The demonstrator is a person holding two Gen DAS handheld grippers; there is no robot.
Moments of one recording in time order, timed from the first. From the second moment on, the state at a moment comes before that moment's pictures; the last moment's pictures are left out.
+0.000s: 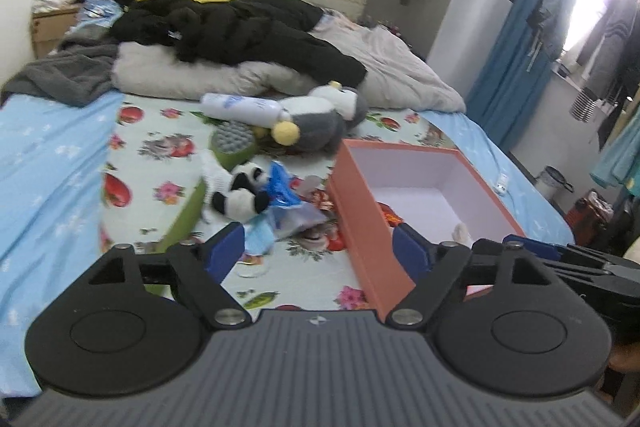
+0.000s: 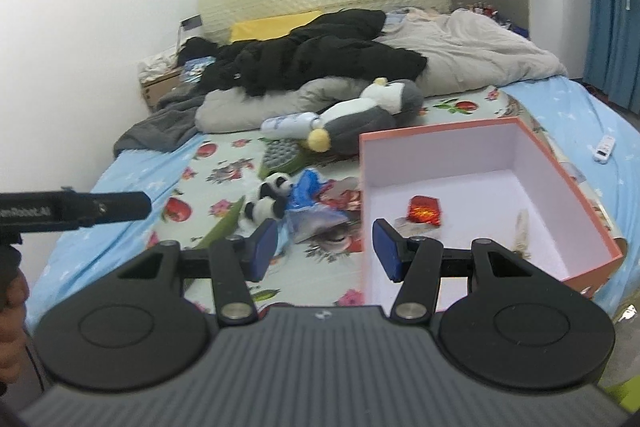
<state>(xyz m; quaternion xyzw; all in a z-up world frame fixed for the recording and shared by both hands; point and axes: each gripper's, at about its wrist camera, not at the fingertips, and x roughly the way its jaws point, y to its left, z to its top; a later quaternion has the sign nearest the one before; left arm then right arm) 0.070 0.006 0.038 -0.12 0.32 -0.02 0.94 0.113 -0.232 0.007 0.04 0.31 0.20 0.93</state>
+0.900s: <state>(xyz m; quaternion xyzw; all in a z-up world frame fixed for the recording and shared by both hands) 0.092 0.055 0.100 -0.19 0.44 0.02 0.88 0.182 -0.166 -0.013 0.00 0.37 0.24 0.90</state>
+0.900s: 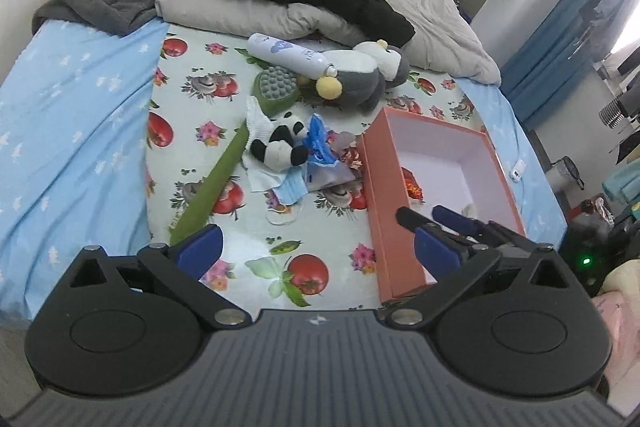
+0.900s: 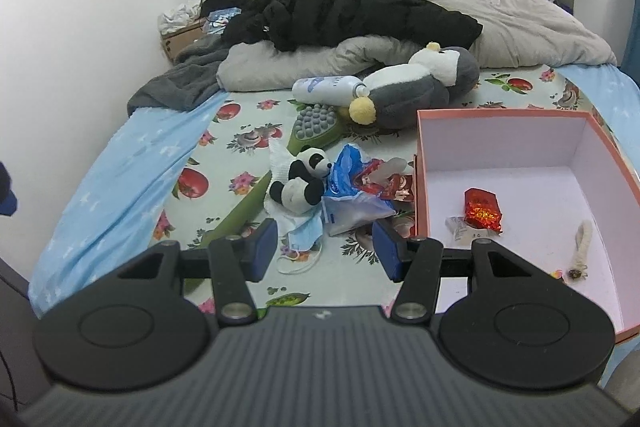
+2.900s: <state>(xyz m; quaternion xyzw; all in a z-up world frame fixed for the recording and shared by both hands) 0.384 0.122 -0.161 -0.25 0.51 -0.02 0.82 0.355 -0.083 -0.145 -0.04 0.43 0.25 0.86</state>
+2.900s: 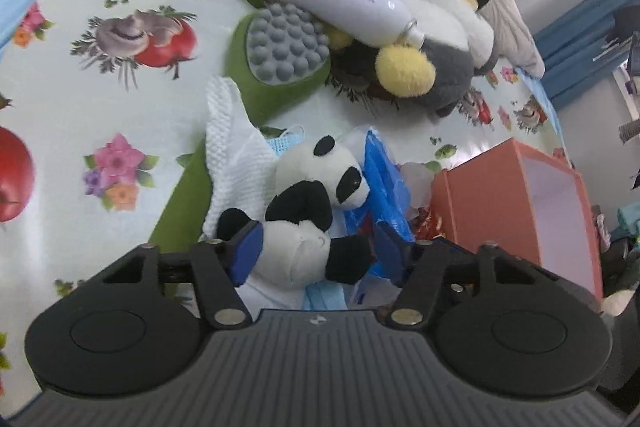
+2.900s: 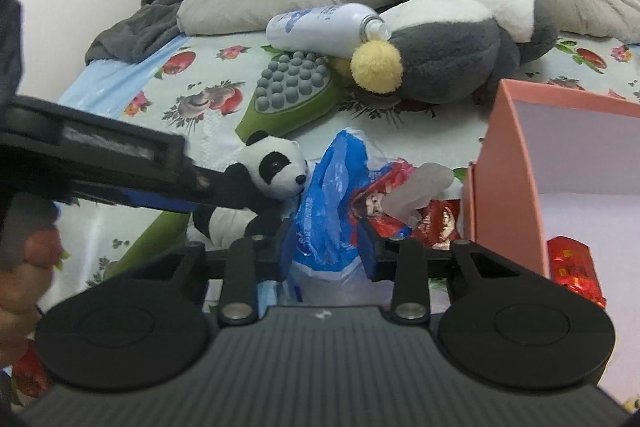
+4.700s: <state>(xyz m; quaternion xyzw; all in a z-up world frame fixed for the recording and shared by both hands) 0.337 0.098 -0.140 -0.16 0.44 -0.03 0.88 0.217 -0.116 -0.142 0.00 0.42 0.25 0.87</state>
